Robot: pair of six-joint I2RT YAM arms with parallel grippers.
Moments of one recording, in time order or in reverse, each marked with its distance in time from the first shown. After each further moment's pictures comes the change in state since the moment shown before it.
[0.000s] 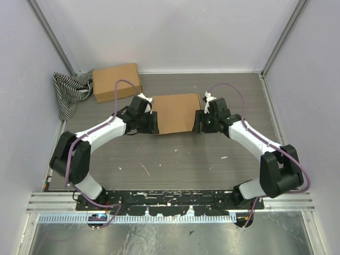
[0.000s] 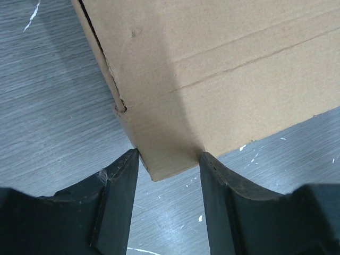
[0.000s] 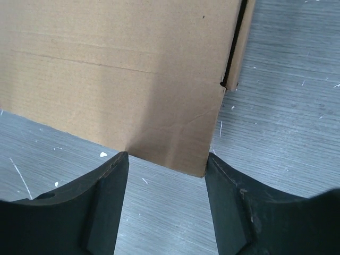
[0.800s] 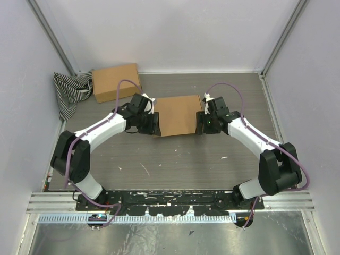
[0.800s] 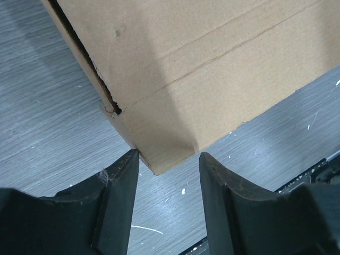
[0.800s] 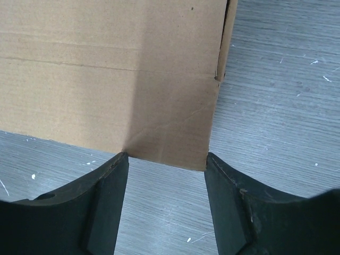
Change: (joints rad) left arm 0.001 0.008 0.093 -0.159 0.111 0.020; right arm 0.004 0.019 0.067 -0.145 0.059 -0.039
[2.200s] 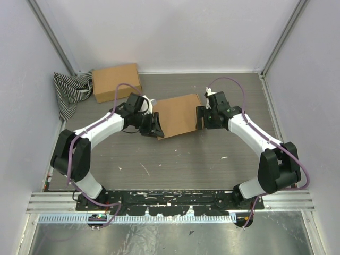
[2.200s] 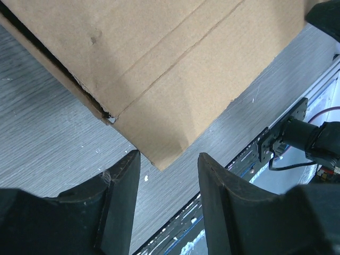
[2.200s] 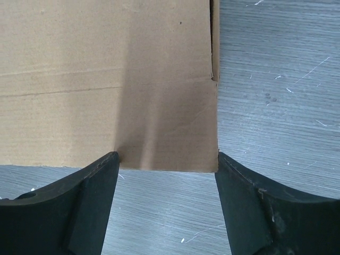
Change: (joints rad) left arm 0.056 0.014 -0.023 0.038 0.291 -0.052; right arm -0.008 0.018 0.088 -0.060 0.070 -0.004
